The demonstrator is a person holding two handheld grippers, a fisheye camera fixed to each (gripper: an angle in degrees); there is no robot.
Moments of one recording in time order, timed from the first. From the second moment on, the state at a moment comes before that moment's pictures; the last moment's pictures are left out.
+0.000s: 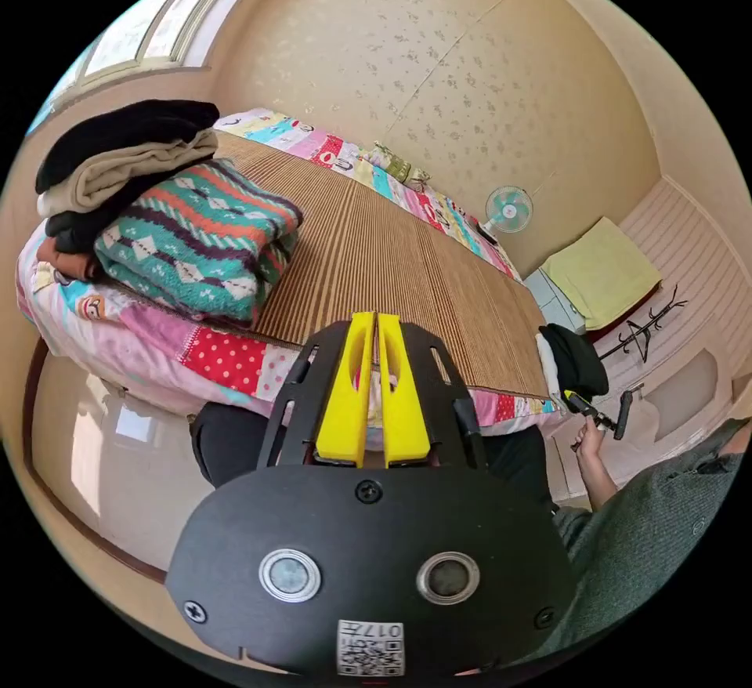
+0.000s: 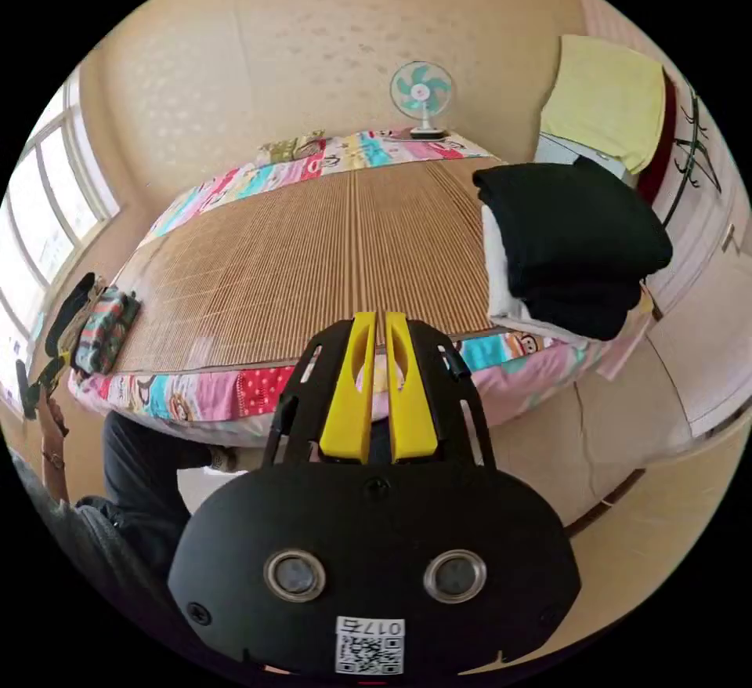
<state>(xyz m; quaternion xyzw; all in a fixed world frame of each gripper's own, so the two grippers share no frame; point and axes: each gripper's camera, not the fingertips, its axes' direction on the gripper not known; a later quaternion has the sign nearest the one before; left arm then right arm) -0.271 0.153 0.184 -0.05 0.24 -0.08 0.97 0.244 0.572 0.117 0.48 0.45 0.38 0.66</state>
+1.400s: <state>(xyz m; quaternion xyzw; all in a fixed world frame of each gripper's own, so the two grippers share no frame) -0.154 0.180 0.168 -0.08 0.39 -0.04 0.92 0.187 0.437 0.032 0.55 0.27 0.14 0.78</state>
